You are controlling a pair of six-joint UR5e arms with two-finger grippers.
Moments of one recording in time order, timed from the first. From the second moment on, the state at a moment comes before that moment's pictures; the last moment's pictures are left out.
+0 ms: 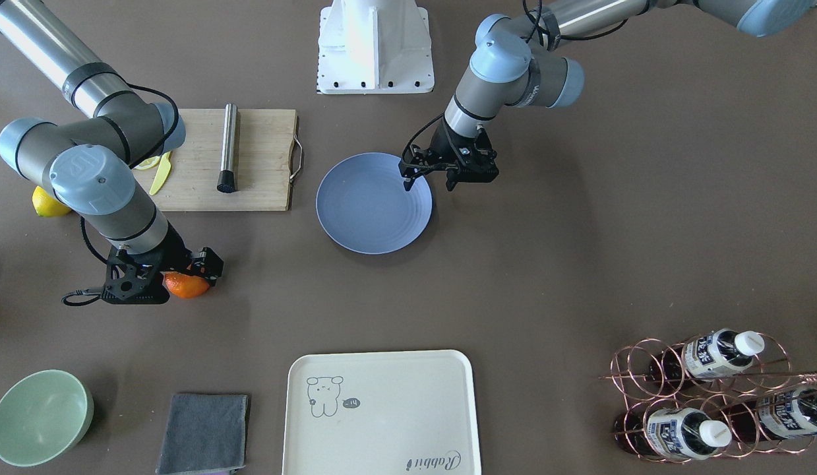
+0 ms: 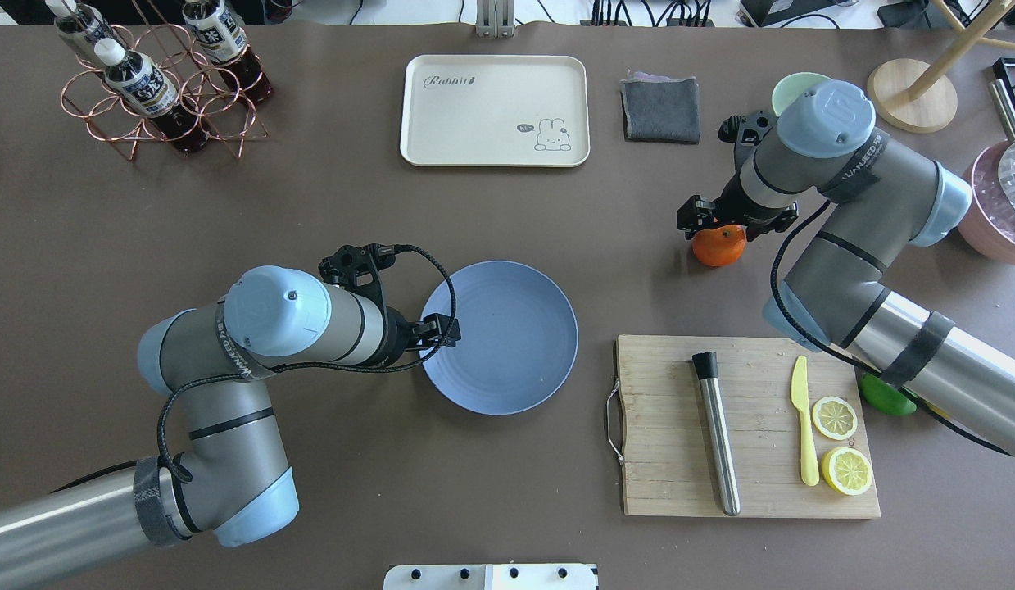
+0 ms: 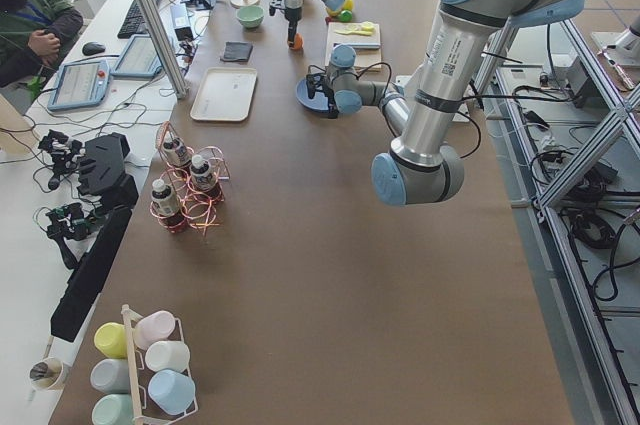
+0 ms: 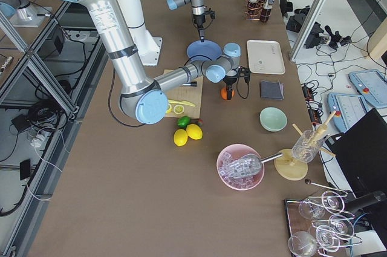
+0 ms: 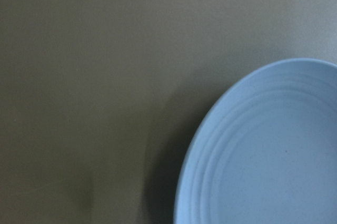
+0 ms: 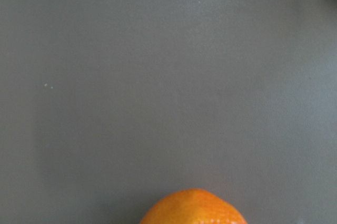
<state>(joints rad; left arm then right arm) -0.44 -2.06 -1.66 -2.08 -1.80 -1.52 0.81 -1.14 1.47 -1.26 2.03 0.98</state>
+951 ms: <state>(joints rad) -0.63 -2.00 -1.75 -2.04 -1.84 -1.22 0.78 -1.13 1.64 -1.27 2.04 1.08</state>
